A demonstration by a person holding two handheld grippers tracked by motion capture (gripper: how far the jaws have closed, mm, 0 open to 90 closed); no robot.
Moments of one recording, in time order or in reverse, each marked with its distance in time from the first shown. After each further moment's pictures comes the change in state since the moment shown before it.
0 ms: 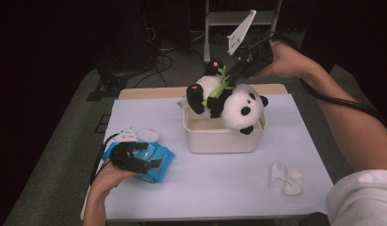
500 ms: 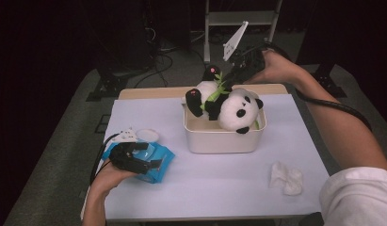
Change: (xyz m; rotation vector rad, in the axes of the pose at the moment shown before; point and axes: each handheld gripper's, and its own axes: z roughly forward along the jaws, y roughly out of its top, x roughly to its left) left arm -0.002 0.001 -0.001 -0.002 0.002 0.009; right arm -0.017 -0.014 0.038 0.004 0.042 0.046
